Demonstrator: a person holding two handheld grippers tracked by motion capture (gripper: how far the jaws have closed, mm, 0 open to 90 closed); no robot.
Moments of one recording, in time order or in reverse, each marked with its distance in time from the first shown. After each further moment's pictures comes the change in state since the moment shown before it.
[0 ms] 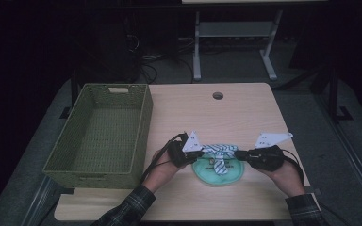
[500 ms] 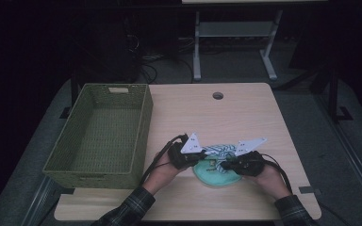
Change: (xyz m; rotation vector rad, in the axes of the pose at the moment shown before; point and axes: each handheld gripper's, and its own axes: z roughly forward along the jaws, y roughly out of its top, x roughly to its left) left arm -0.006 0.002 -0.007 -0.051 -0.061 -0.008; right arm 0.012 -0.004 0.053 0.120 0.089 -0.021
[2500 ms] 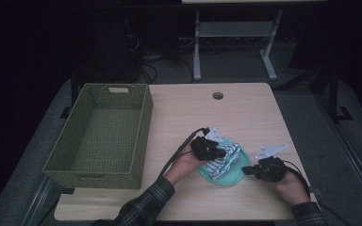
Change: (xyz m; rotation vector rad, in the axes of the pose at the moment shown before) left arm 0.012 0.027 0.079 0.053 -0.179 -0.106; right arm -0.018 -0.053 -0.035 0.079 -0.084 0.117
